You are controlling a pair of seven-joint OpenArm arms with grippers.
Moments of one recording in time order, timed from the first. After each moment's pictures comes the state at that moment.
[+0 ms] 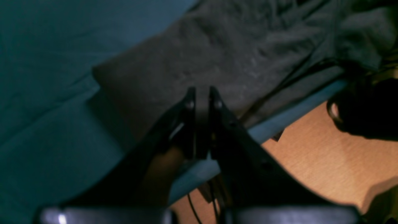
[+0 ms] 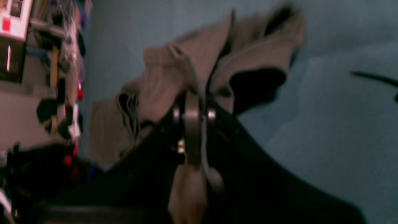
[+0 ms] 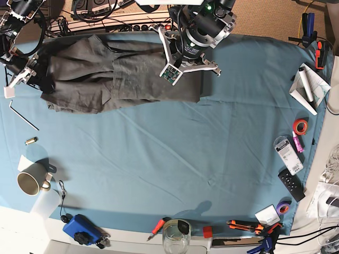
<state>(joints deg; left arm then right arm) 24.7 3.6 32.0 127.2 10.4 -10.3 61.8 -12.2 31.2 45.9 69.2 82.8 39.8 -79.0</state>
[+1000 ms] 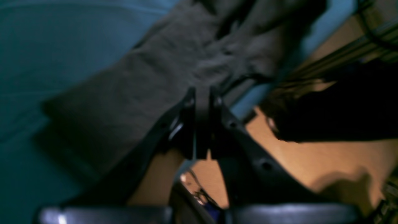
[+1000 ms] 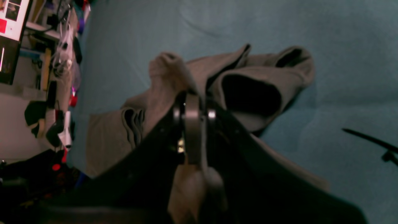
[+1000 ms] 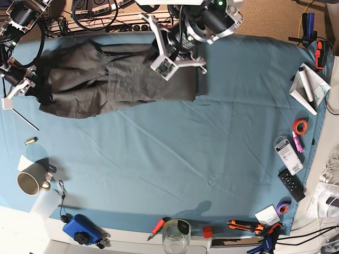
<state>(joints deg) 27.2 3.9 32.1 132.7 -7.7 -16.2 61.1 -6.1 31.2 45.9 69.4 79.0 39.7 -79.2</state>
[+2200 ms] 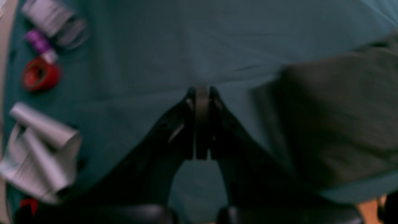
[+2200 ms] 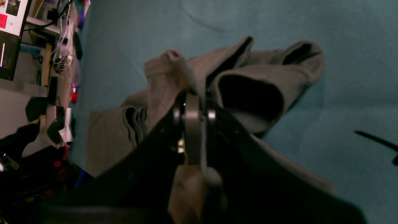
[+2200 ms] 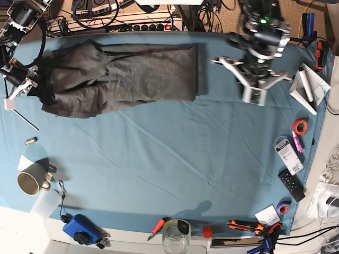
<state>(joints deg) 26.5 3.9 -4.7 132.8 1.2 -14.3 53.6 -6.1 31.2 44.3 69.4 79.1 39.7 -79.1</state>
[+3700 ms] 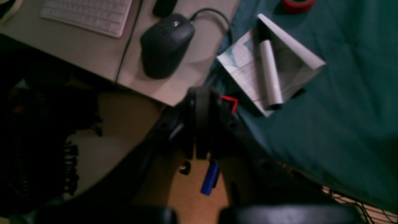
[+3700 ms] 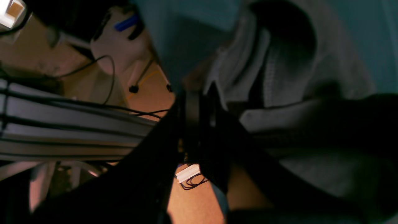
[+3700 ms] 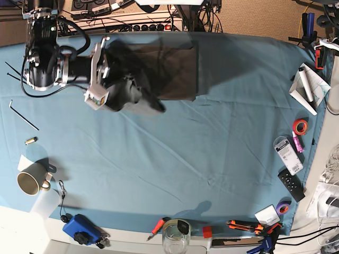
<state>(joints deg) 34.1 -3.7 -57.6 132.8 -23.0 -19.5 56.2 -13.9 32.1 6.6 120.3 82.3 39.7 -79.5</state>
